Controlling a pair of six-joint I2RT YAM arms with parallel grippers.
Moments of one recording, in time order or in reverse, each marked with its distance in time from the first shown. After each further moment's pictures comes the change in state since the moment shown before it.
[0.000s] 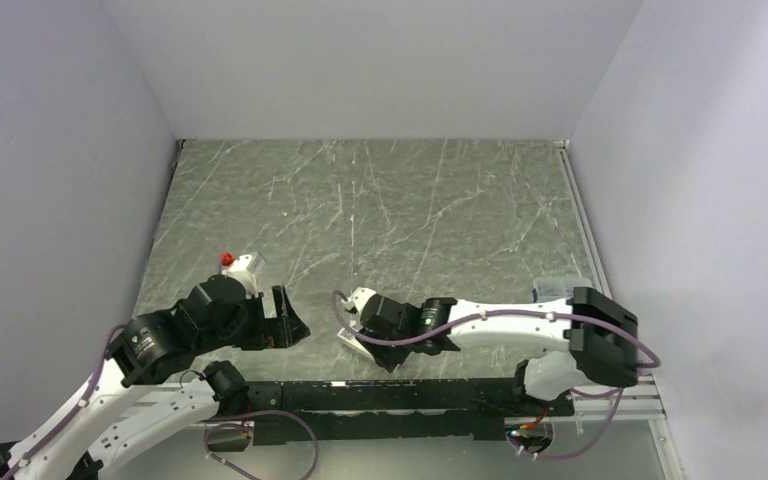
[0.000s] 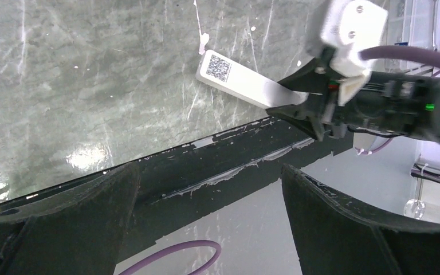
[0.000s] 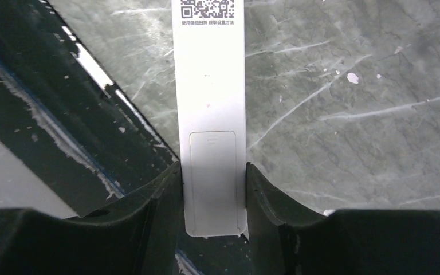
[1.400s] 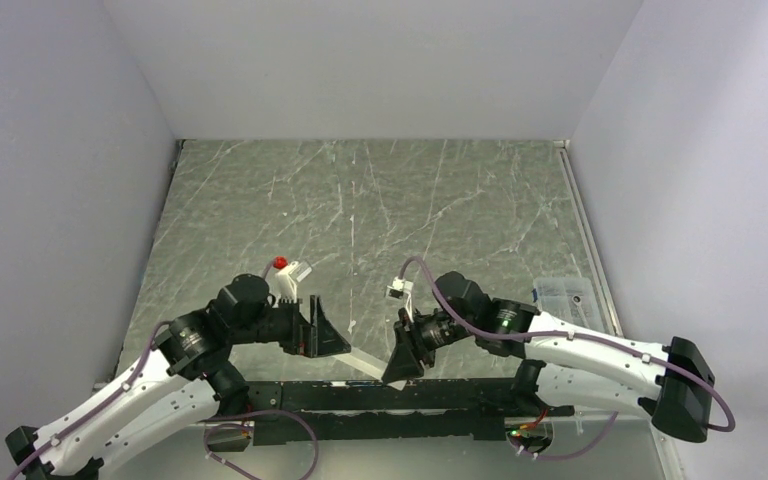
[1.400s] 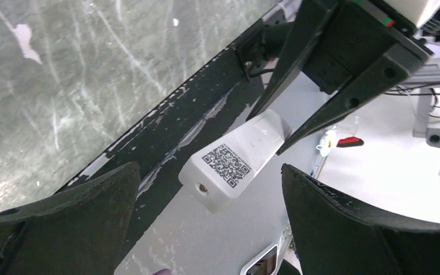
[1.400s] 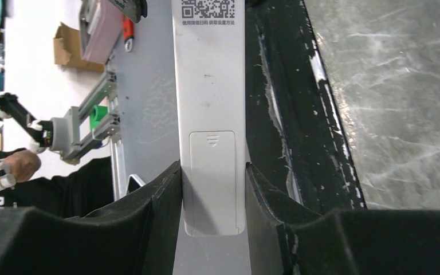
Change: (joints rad) left arm 0.000 0.029 -0.285 0.517 0.444 0.008; right arm -0.212 -0.534 -0.276 0.262 -0.703 0.164
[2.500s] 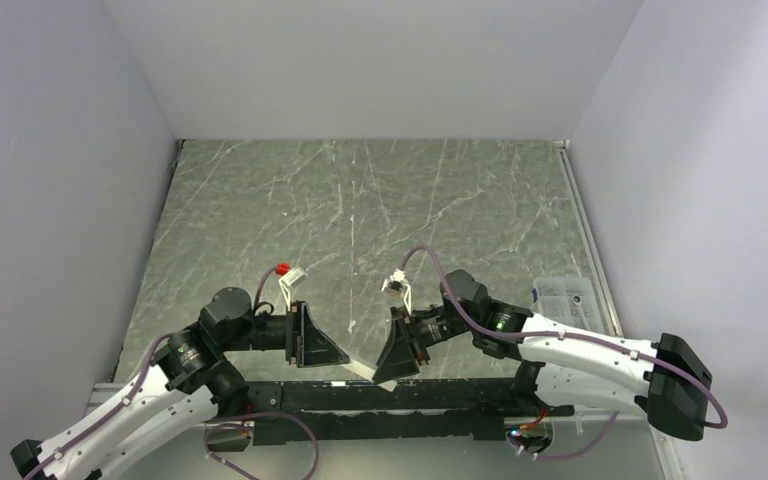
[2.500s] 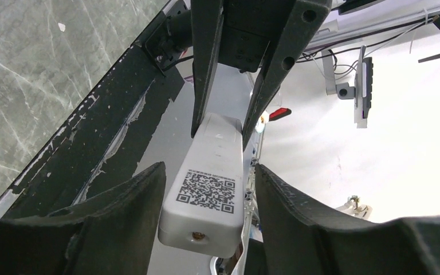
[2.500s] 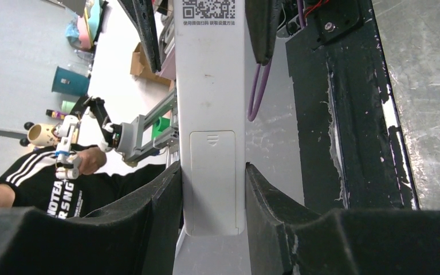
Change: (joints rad) left arm 0.000 -0.157 -0.153 0.327 0.231 -0.153; right arm -0.016 0.019 -0.080 0.391 -0.179 0.242
